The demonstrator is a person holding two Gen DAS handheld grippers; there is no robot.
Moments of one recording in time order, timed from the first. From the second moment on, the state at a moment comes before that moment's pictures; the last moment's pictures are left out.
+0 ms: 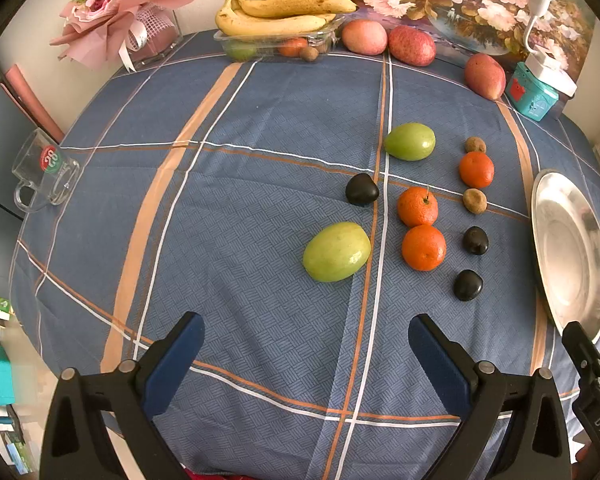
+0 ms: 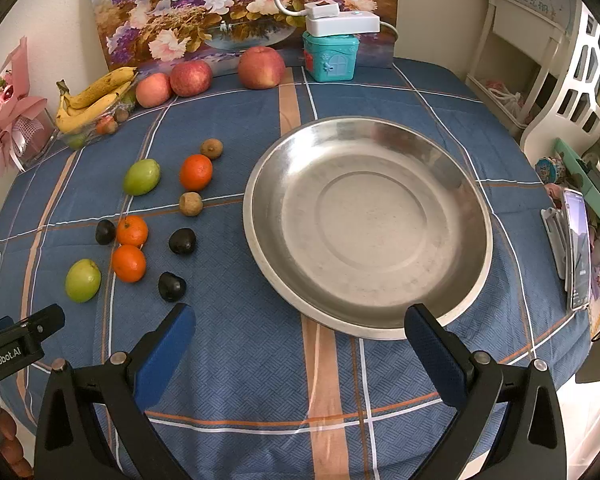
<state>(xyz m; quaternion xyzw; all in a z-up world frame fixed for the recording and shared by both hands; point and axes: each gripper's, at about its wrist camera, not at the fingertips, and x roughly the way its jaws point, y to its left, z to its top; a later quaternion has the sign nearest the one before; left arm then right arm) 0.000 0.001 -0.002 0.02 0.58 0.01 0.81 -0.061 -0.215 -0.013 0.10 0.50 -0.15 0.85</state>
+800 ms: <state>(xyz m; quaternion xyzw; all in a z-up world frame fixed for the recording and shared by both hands) 0.060 0.013 0.031 -0.01 0.56 0.05 0.83 -0.004 -0.192 -0.001 0.13 0.54 -0.12 0.82</state>
